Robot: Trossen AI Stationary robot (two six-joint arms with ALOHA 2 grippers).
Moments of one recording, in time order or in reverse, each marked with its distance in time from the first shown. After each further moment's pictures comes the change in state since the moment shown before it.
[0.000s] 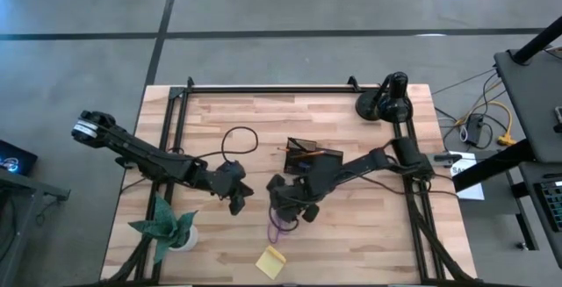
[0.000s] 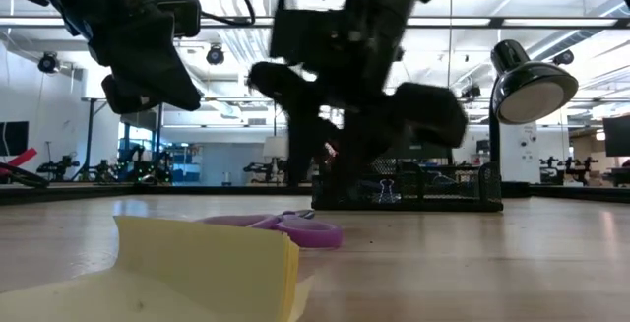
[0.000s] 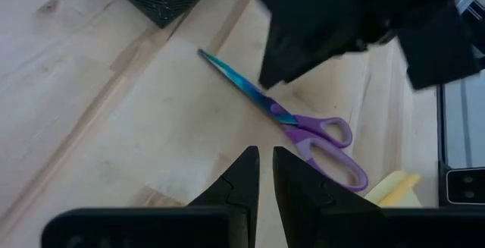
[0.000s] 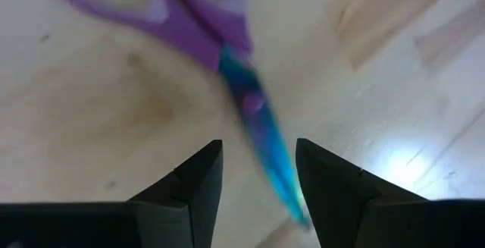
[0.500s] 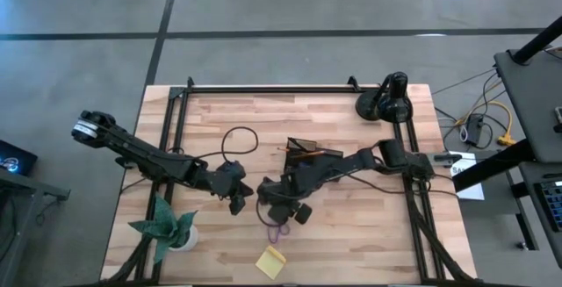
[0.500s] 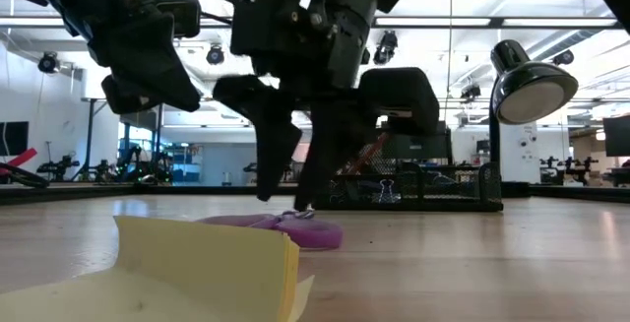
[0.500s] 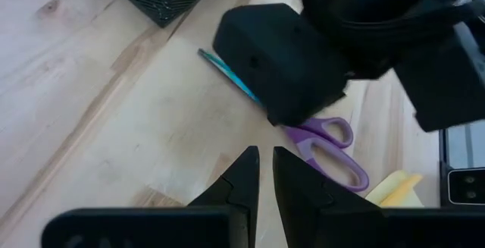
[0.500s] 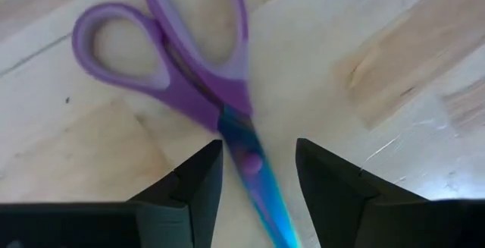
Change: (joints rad) left arm 0.000 0.002 0.000 0.001 -0.004 0.000; right arm -0.050 0.130 0.207 -0.101 -0.187 -0.049
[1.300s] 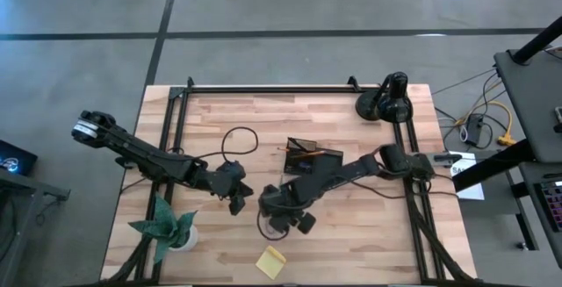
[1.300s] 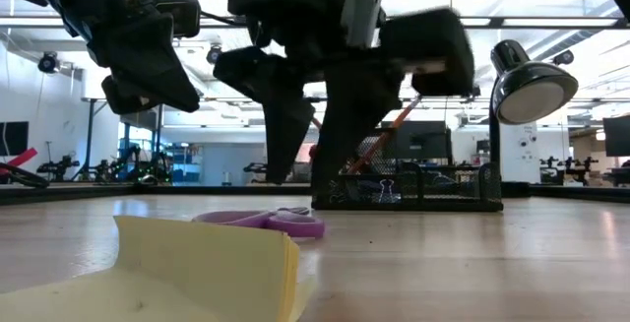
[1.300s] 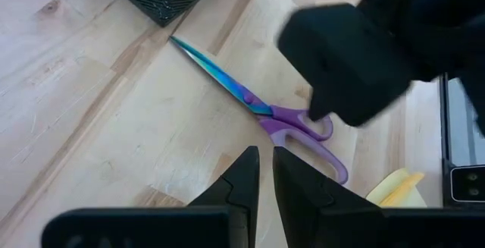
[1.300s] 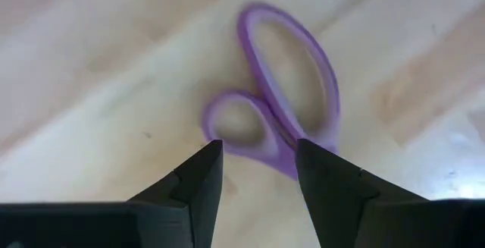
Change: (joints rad) left arm -0.001 0.000 -0.002 -0.001 0.000 0.009; right arm 0.063 0.007 0.088 -0.138 0.025 0.116
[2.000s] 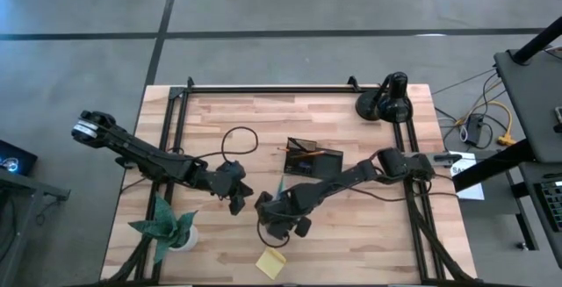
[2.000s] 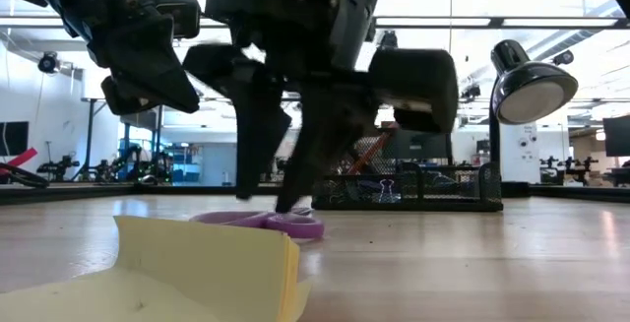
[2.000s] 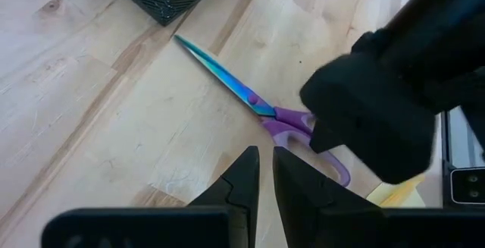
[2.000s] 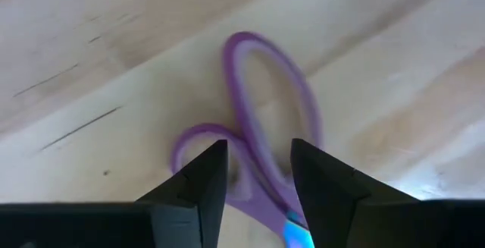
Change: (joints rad) left arm 0.001 0.000 -0.001 0.001 -0.002 -0.008; right arm 0.037 0.036 -0.007 0.125 0.056 -0.101
